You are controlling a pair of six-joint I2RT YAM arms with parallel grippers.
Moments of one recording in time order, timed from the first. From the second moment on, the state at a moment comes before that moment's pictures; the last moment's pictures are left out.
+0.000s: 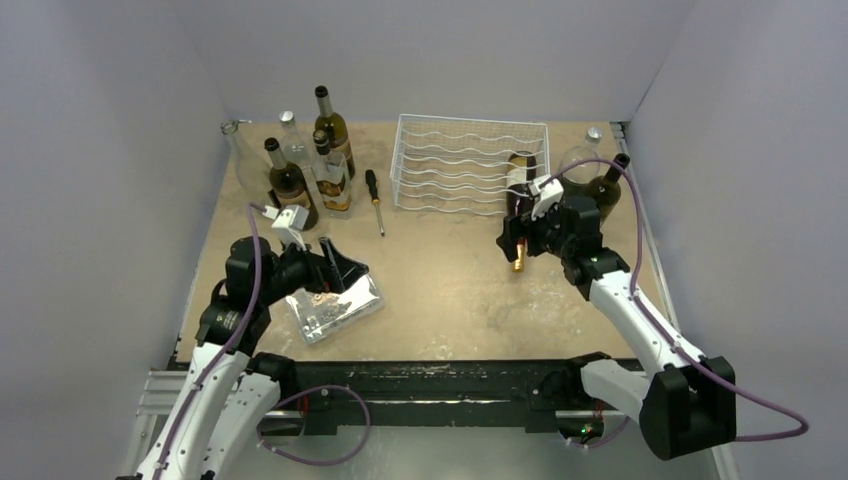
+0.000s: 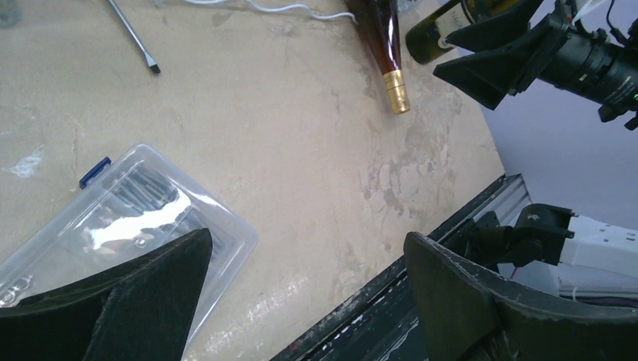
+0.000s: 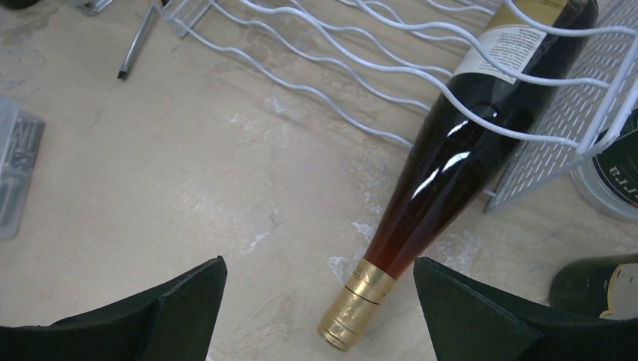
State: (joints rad) left arm -0.22 0.57 0.63 -0.42 0.49 -0.51; right arm 0.22 1.05 0.69 -0.15 -0.28 -0.07
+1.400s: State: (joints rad) left arm -0.20 0.54 0.69 -0.62 0.38 -0.34; right arm 0.23 1.57 0.83 -0.01 0.07 0.13
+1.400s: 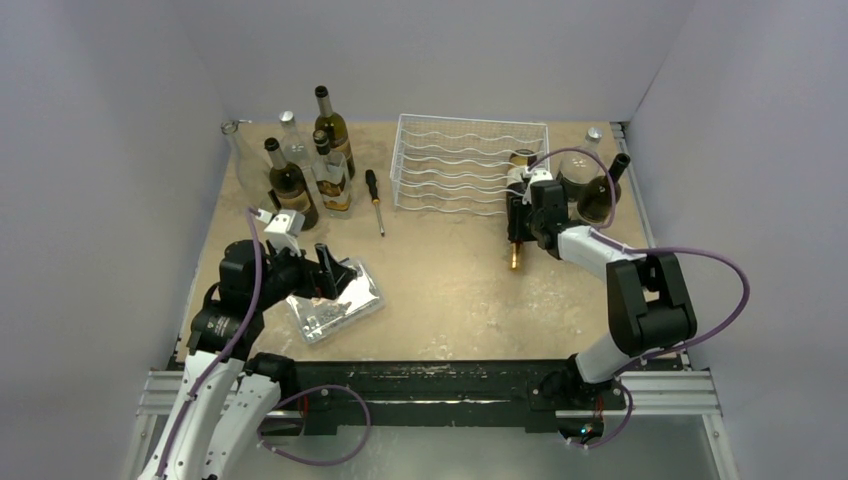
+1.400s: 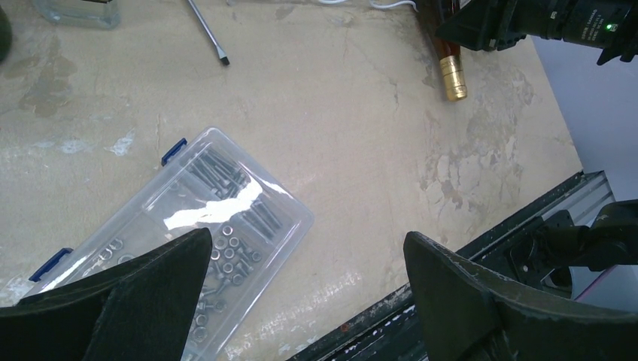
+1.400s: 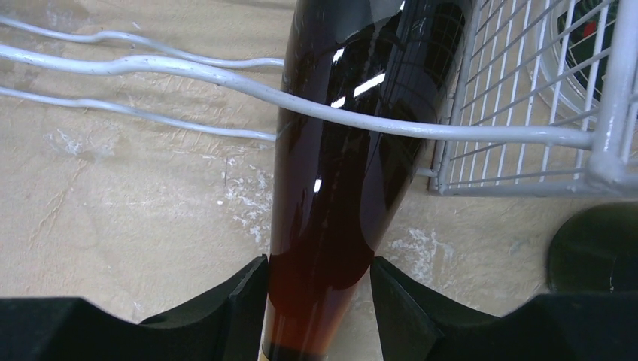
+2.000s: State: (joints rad) left arm -0.19 0.54 0.69 -0.62 0.39 -0.34; right arm 0.23 1.66 0.86 -0.06 0.03 0.16
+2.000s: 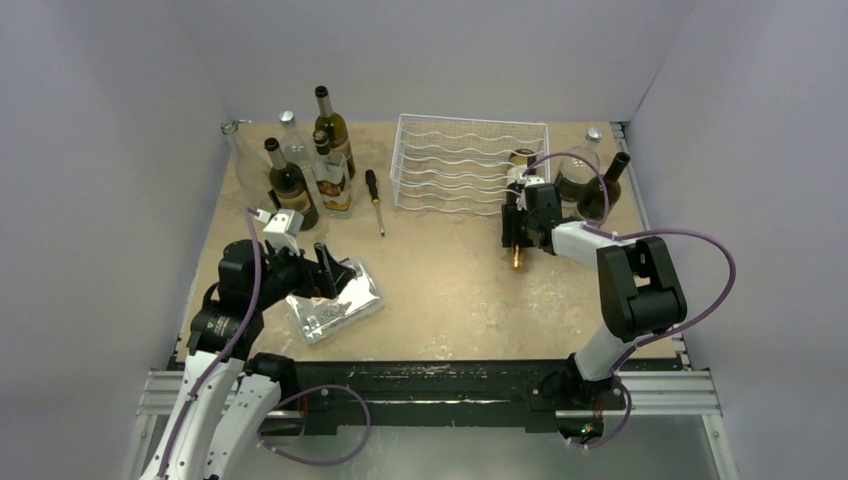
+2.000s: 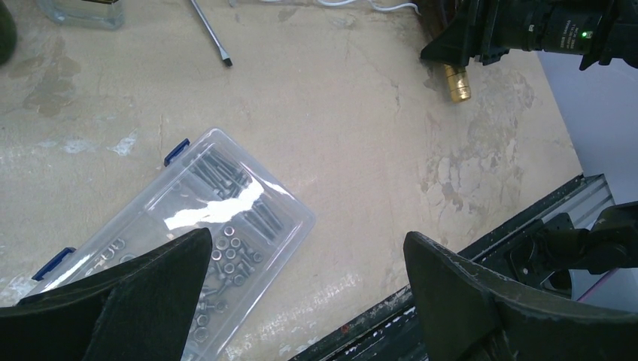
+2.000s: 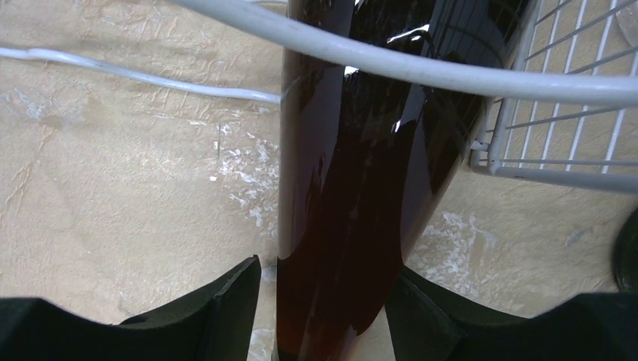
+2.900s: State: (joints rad) left arm -0.18 0.54 0.69 -0.62 0.39 -0.34; right arm 0.22 1.56 0.81 -0.14 0.01 0.17
